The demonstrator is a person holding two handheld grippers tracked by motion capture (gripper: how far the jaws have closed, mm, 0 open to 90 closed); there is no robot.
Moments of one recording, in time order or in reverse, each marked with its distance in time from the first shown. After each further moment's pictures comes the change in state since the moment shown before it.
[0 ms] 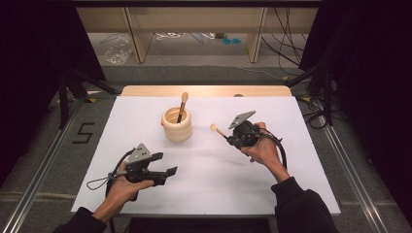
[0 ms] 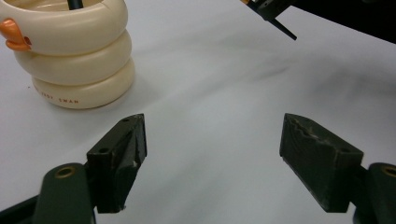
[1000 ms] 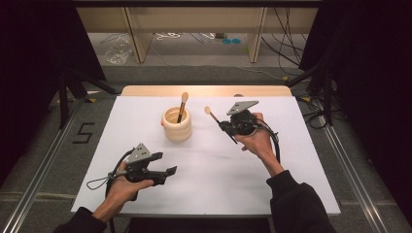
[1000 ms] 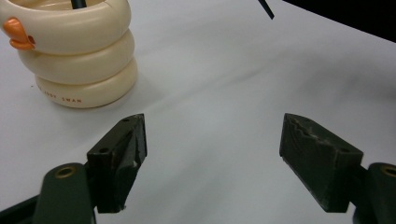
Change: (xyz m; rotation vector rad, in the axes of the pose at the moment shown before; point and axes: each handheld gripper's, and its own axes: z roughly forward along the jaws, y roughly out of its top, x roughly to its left) left arm 0.002 0.000 0.000 0.000 0.005 0.008; right arm -0.012 0.027 -0.003 -0.211 0.015 0.057
